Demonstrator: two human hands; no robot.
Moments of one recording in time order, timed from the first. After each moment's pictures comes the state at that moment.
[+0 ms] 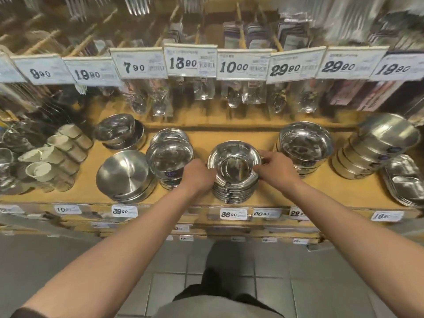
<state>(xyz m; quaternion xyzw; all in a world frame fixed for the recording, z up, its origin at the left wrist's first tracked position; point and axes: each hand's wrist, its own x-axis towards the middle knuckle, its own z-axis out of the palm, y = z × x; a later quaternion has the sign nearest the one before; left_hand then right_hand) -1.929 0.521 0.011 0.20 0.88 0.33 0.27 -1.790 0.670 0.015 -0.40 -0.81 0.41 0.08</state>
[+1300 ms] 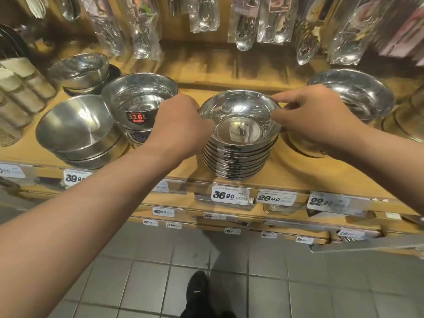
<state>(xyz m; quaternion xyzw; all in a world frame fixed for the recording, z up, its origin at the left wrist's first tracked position) -1.918 0.523 0.002 0.25 0.92 0.29 0.11 -1.789 0.693 0.005 -0.31 -0.88 0.35 0.12</state>
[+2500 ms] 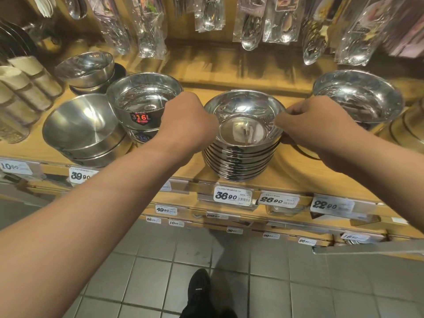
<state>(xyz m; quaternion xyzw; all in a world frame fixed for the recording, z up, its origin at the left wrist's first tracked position) -1.918 0.533 0.005 0.19 0.92 0.31 0.14 -1.793 0.684 0.004 -0.40 -0.83 0.37 0.08</state>
